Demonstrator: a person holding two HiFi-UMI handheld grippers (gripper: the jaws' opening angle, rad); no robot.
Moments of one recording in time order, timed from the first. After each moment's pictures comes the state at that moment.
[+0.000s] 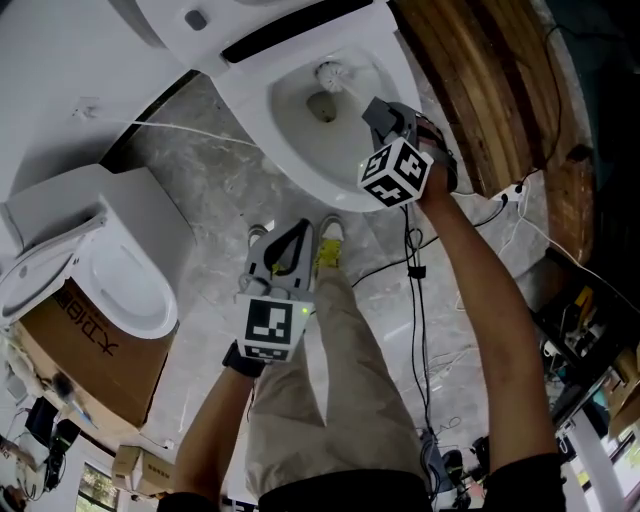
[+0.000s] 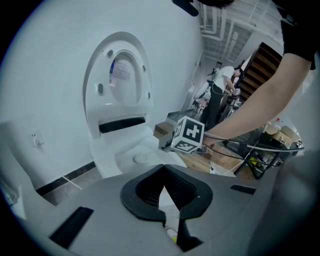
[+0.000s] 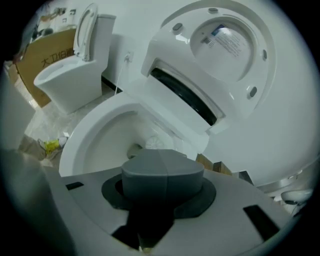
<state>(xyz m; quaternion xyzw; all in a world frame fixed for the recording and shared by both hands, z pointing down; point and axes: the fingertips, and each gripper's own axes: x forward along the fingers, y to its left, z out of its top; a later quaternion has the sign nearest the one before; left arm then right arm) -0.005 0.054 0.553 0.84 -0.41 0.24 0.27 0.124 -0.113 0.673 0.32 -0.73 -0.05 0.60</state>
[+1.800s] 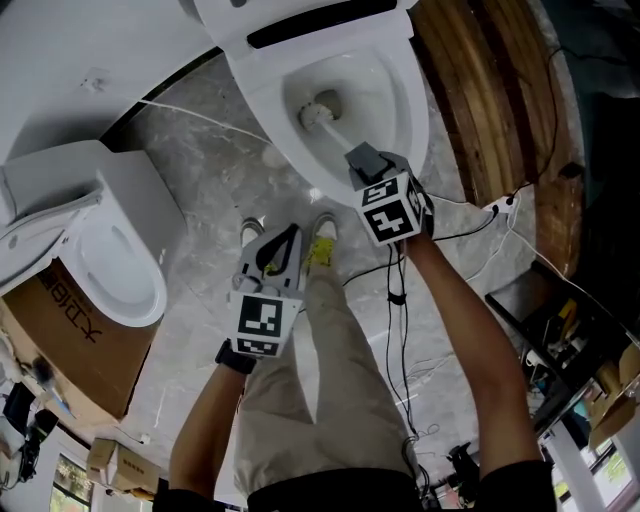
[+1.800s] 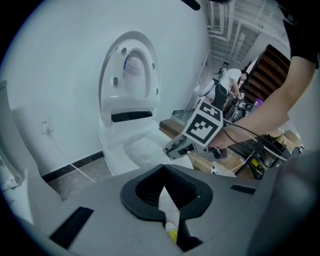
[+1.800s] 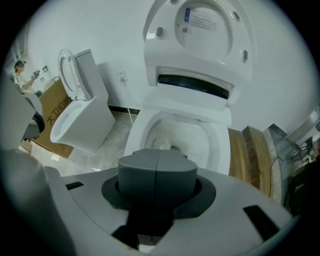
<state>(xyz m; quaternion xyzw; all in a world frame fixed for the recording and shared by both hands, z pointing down) -0.038 0.089 0.573 0.82 -0.43 0.24 0.29 0.070 -0.016 0.665 0.33 -0.76 0.20 0.52</state>
